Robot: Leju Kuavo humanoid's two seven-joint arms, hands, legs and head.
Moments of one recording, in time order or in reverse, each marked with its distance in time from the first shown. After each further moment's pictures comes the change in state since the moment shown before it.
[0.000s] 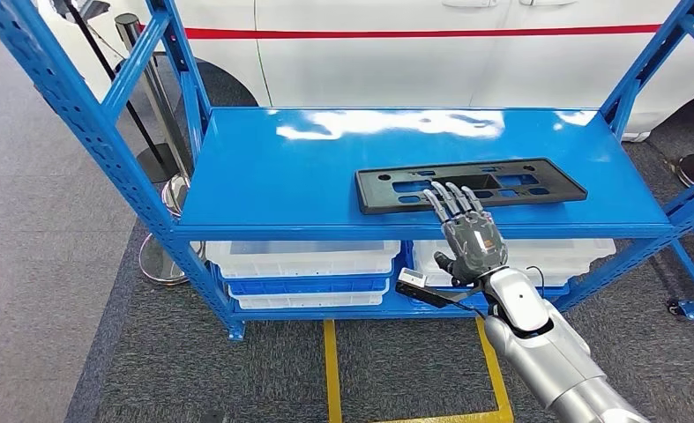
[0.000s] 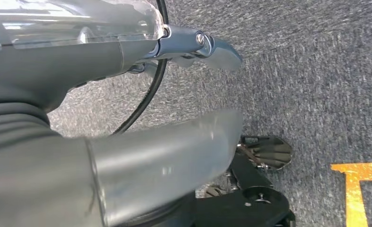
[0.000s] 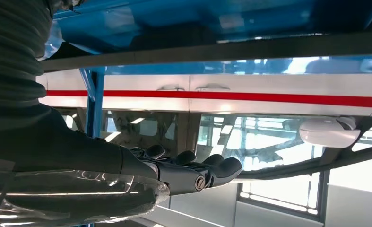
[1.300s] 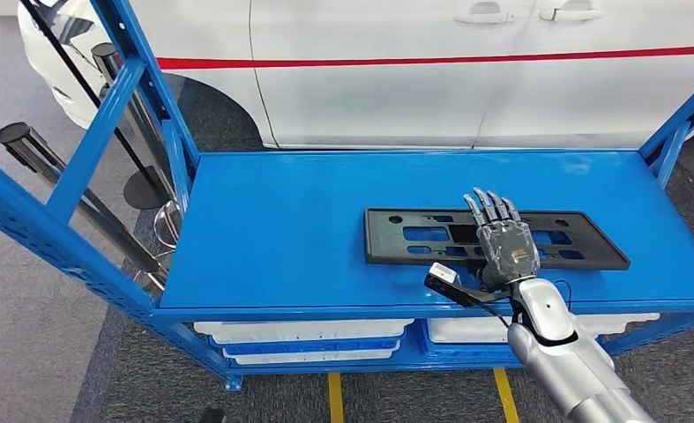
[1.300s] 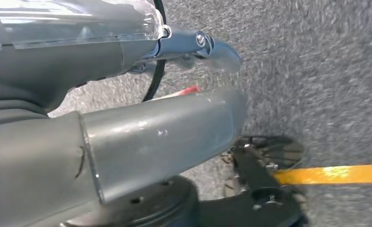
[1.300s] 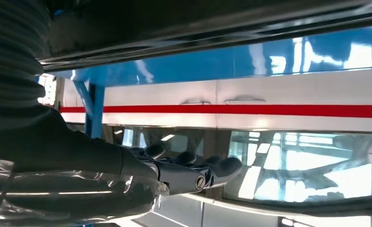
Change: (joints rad) left arm -0.002 0.000 0.001 0.009 -0.018 0.000 -0.017; right arm 0.047 -0.056 -0.082 0.039 -0.033 -0.046 0.043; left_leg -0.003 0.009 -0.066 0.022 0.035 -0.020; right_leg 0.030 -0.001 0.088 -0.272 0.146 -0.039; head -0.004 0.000
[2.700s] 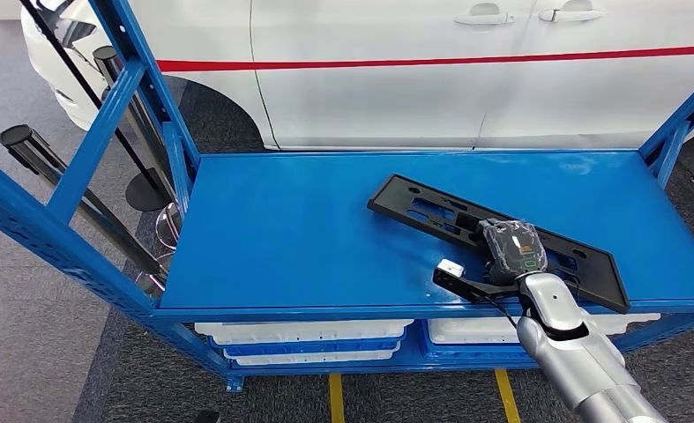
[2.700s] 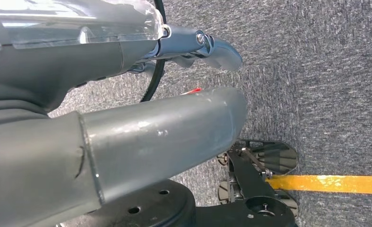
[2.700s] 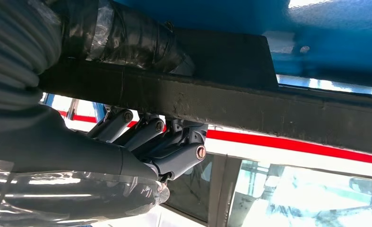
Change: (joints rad) left arm 0.001 0.002 0.044 0.000 0.010 0.010 -0.008; right arm -0.016 -0.016 -0.038 0.011 0.015 0.175 0.033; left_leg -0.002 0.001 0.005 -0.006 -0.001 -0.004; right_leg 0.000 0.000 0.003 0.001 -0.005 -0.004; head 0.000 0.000
